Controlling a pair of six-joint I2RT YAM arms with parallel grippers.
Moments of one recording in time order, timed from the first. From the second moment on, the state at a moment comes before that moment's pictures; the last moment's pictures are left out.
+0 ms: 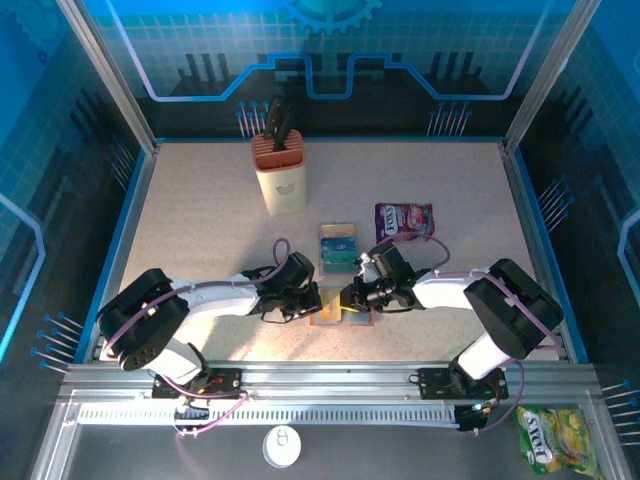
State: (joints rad) left arm -0.80 1.52 0.64 -0.16 0.23 -1.13; right arm 0.63 1.56 0.53 0.10 -0.64 0.88
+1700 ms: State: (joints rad) left arm -0.80 1.49 0.60 -0.12 0.24 -1.14; right arm 0.61 1.43 0.63 -0.27 -0.54 0.69
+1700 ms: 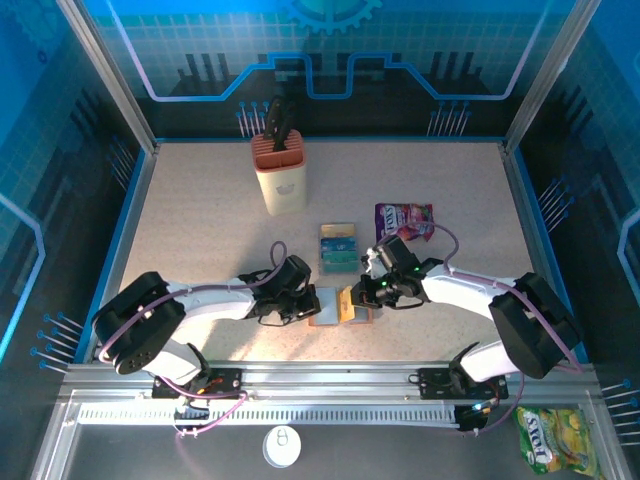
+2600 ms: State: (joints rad) left arm -0.80 1.44 0.57 -0.14 0.21 -1.16; right arm 0.61 1.49 1.12 -0.92 -0.26 0.02
